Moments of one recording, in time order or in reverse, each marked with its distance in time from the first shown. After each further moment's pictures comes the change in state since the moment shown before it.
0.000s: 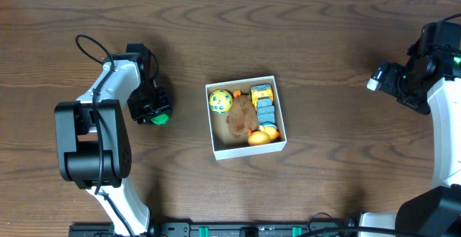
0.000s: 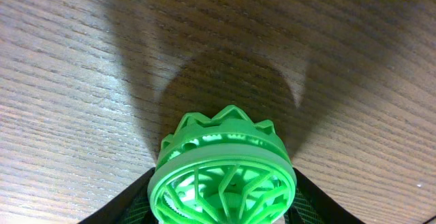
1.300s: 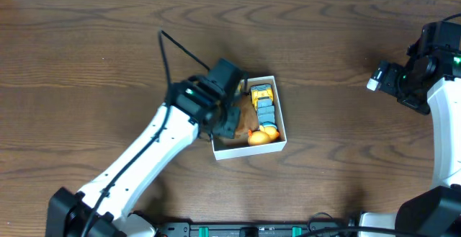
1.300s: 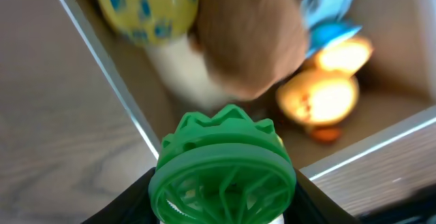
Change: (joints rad) left arm -0.657 -0.457 -0.039 -0.076 -0.051 0.008; right arm 0.000 0.000 0.000 -0.001 0.000 0.000
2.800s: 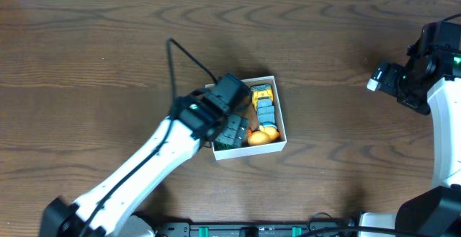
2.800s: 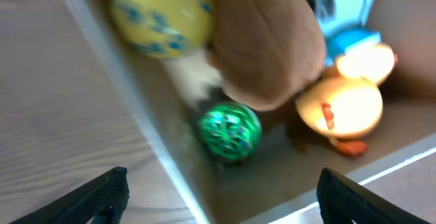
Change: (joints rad) left arm -0.047 -0.081 -0.068 0.090 -0.152 0.001; right arm 0.002 0.000 0.000 -0.003 0.000 0.000
